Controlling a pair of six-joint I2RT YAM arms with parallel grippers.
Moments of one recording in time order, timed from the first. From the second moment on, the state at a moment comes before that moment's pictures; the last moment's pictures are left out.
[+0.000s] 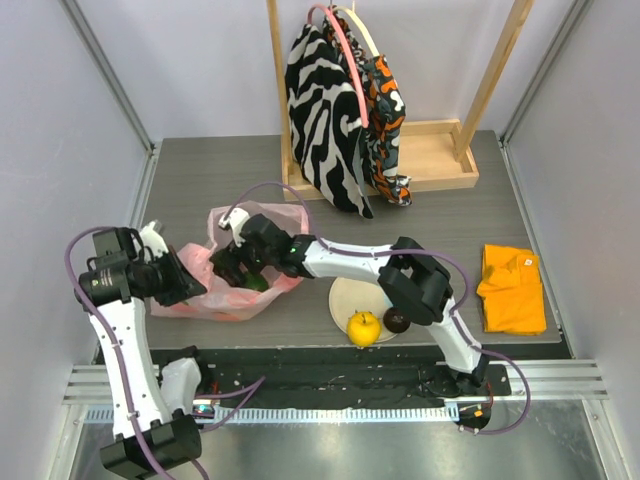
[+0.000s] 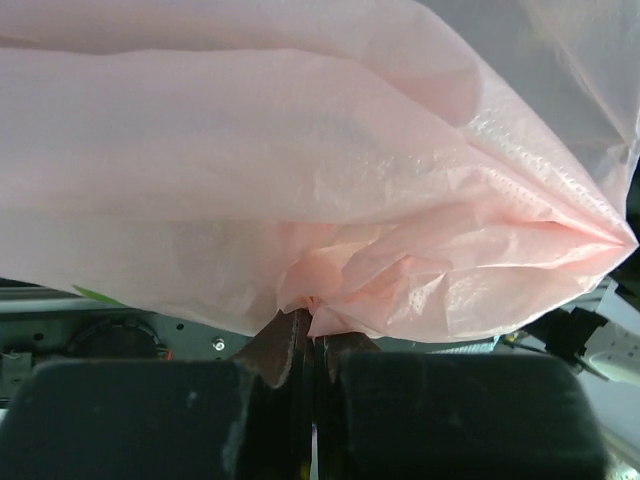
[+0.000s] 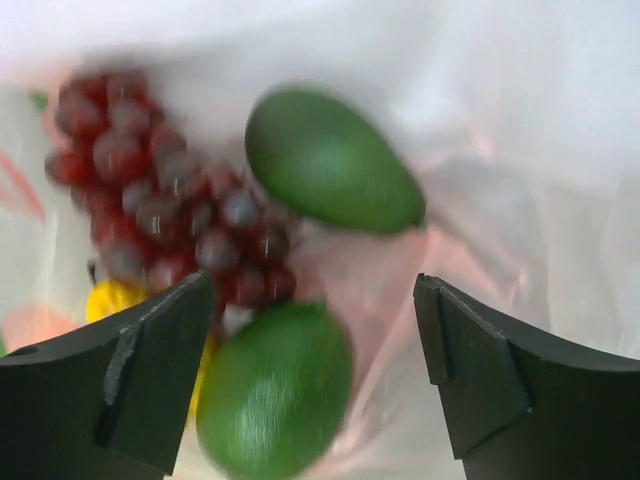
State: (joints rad) left arm 0.37 0.84 1.09 -1.35 0.51 -0.16; right arm 1.07 2.15 1.63 -0.04 -0.02 0.11
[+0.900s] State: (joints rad) left arm 0.34 0.76 1.06 -1.35 0.60 -0.15; right arm 1.10 2.37 1.85 -0.03 0.05 0.06
